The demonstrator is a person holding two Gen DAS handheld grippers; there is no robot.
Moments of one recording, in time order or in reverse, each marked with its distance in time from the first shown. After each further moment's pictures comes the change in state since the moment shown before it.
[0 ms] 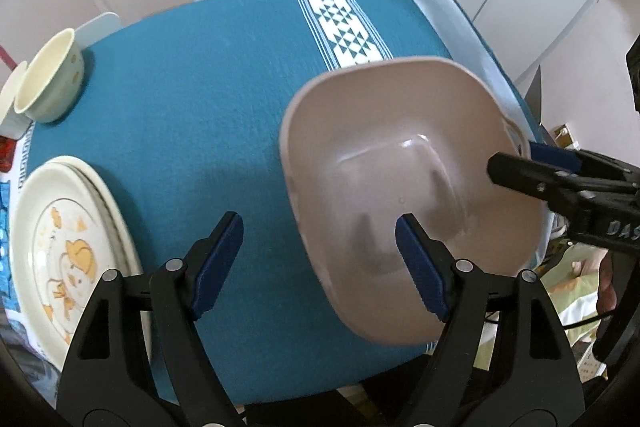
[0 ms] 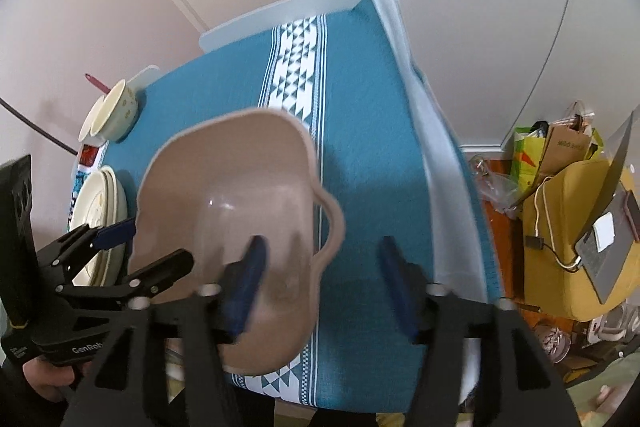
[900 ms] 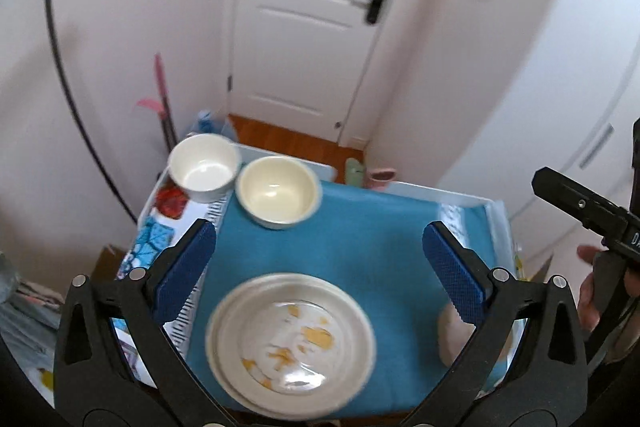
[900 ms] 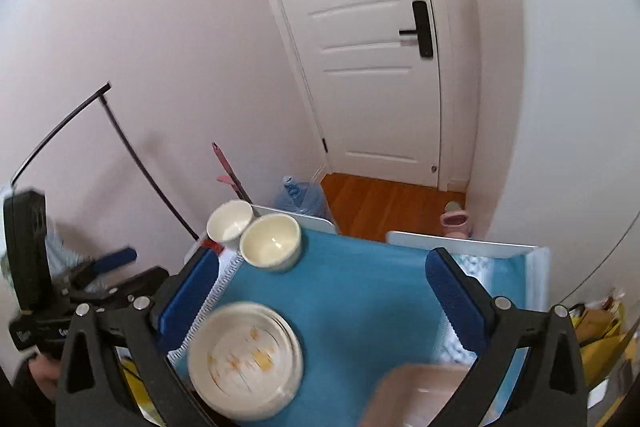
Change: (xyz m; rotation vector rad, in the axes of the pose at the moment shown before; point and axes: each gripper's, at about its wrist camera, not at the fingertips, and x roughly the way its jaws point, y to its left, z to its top) left arm -0.208 0.233 0.026 -0.408 -0.419 0.108; right arm -0.082 0.240 0.129 -0.313 -0.309 0.230
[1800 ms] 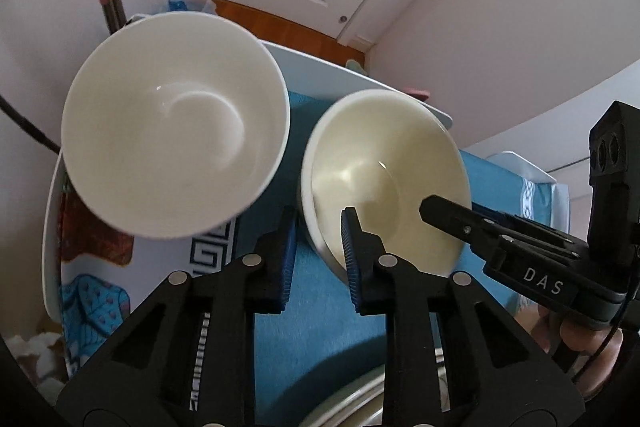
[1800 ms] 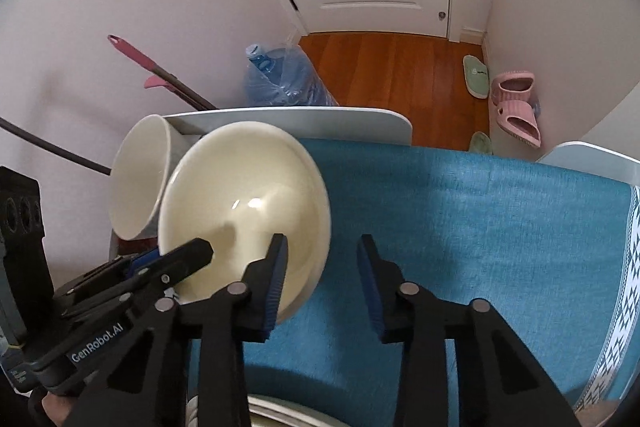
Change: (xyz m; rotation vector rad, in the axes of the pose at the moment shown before) left arm 0.250 0.113 0.011 -0.070 0.421 -0.129; right arm 0.289 0.012 -0.030 0.195 0.479 -0.102
